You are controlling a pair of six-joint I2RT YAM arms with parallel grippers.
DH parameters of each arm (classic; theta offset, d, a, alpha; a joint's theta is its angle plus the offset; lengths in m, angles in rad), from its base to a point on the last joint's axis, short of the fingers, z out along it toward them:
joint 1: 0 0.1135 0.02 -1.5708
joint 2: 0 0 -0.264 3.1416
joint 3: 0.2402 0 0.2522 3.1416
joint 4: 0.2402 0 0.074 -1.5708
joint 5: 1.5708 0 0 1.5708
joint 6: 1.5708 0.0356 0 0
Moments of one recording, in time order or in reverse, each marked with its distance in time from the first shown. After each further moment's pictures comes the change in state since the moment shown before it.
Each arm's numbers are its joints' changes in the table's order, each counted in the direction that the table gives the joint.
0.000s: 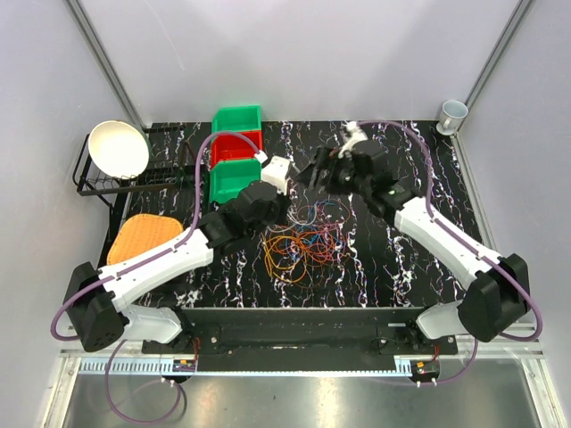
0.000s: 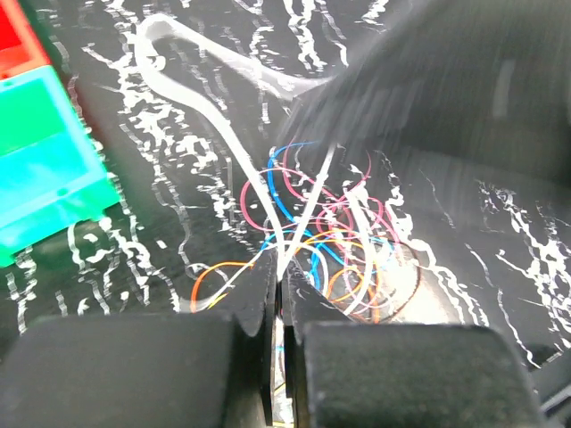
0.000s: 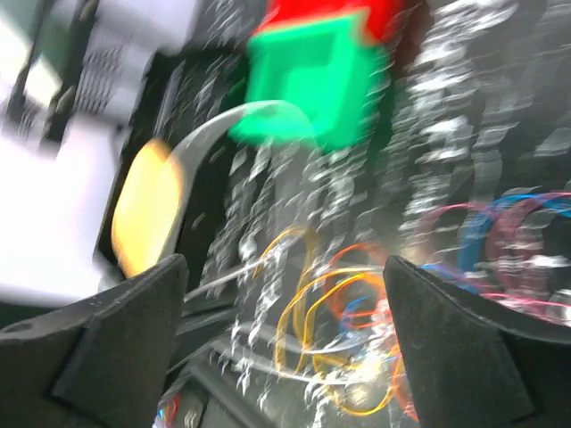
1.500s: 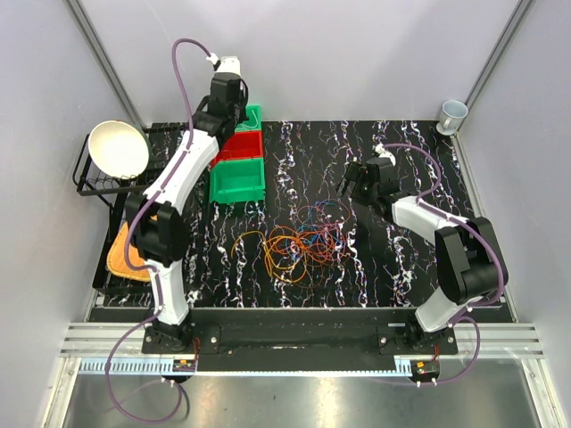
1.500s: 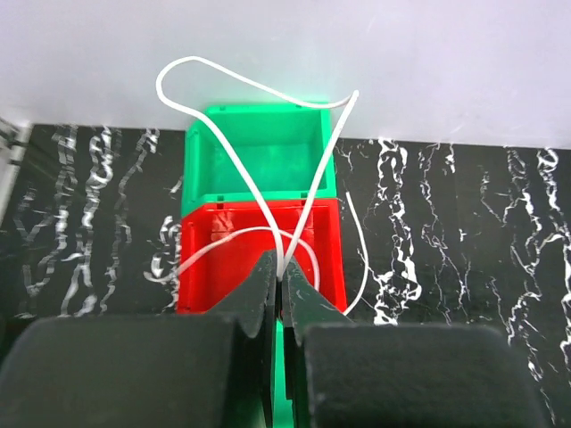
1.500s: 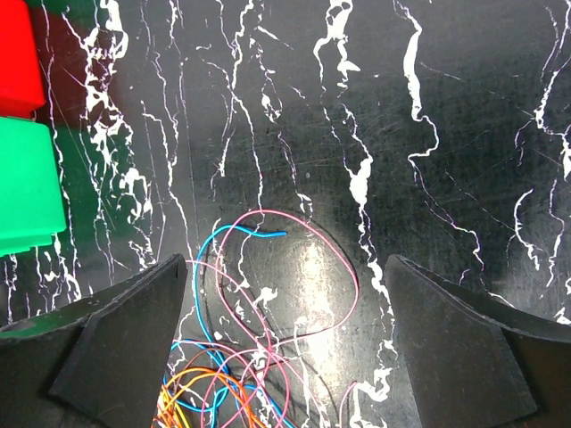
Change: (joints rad) left arm 0.552 0.667 0.949 0.251 -0.034 0.139; right arm -0.253 0.229 -0.226 -0.203 0.240 -0.060
